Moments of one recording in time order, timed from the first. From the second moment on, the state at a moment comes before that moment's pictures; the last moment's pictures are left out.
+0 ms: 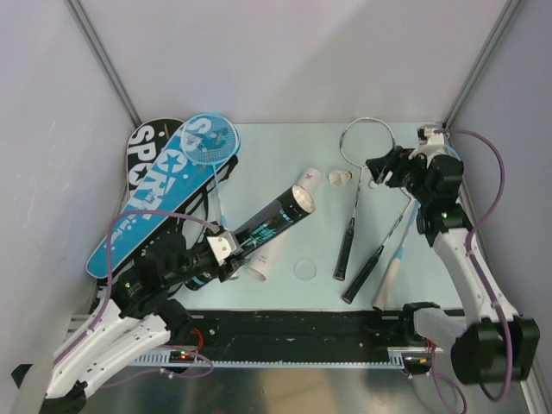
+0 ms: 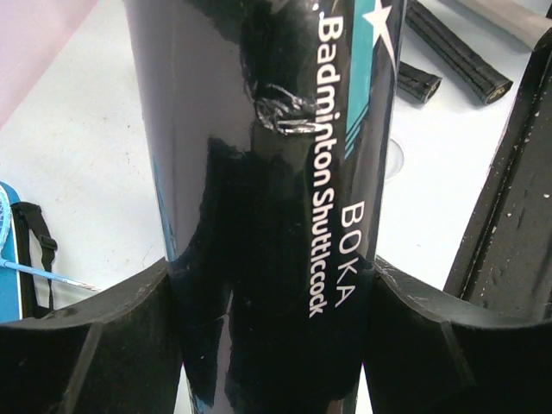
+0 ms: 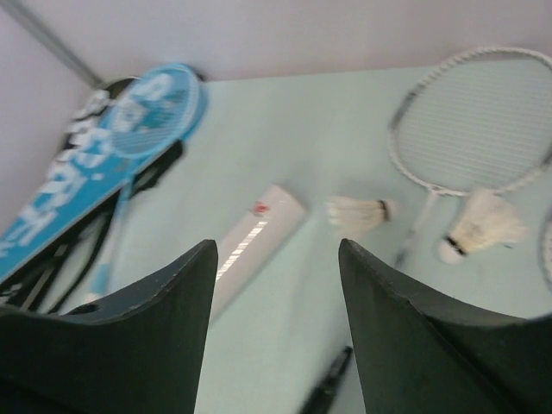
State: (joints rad) left arm -0.75 0.49 0.63 -0.49 0.24 0.34; right arm 0.10 0.99 0.86 0.05 -0.34 0.35
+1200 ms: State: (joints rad) left arm -0.75 0.47 0.62 -0.43 0.30 0.29; right arm -0.29 2.18 1.61 -0.17 -0.83 0.26
